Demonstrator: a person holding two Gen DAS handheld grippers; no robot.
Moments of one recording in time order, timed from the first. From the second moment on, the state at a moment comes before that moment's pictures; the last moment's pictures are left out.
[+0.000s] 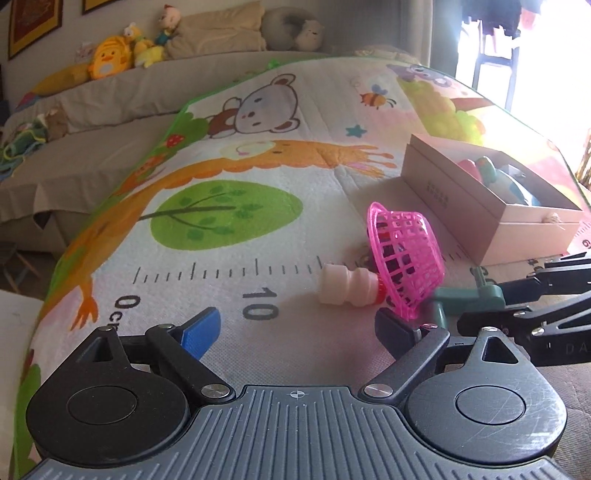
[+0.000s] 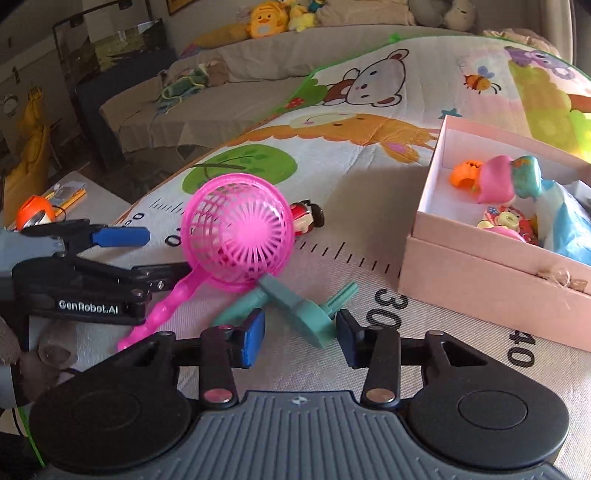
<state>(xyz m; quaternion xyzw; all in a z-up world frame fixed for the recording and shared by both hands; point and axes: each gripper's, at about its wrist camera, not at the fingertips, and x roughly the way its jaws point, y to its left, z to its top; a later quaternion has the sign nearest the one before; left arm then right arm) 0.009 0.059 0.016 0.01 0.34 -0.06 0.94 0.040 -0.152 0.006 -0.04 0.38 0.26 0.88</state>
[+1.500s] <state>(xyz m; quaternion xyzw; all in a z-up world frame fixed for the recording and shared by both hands) 0.017 -0.046 0.020 0.08 0.31 -0.17 0.93 -0.038 -0.262 0.005 -0.02 0.34 0.09 0.94</state>
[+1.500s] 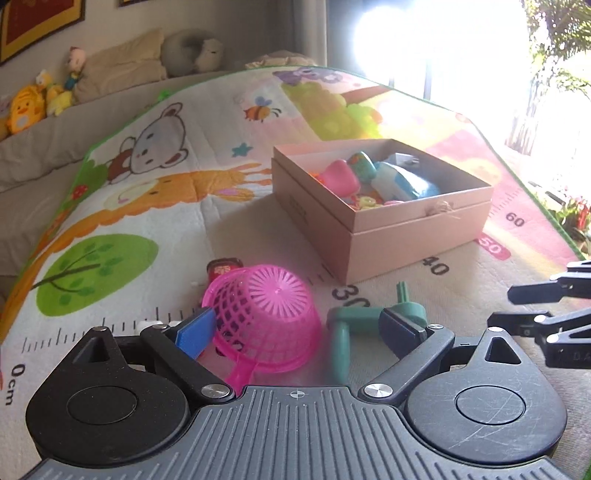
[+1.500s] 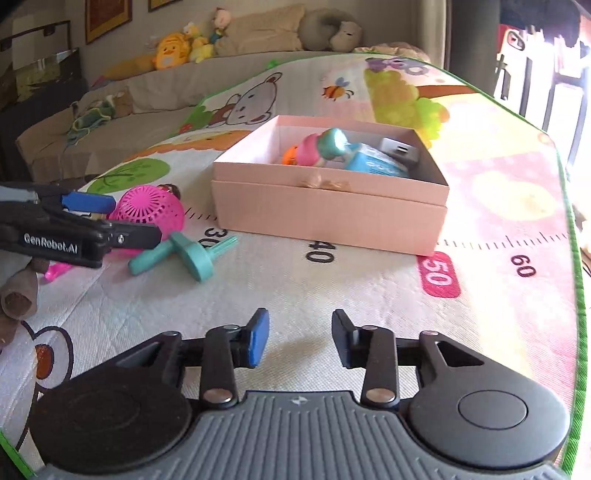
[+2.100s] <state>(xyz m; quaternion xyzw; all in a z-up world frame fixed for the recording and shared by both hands) -0.021 -0.002 0.019 0.11 0.32 -0.14 0.93 -0.030 -0.206 0.034 -0.13 0.29 0.18 0.93</state>
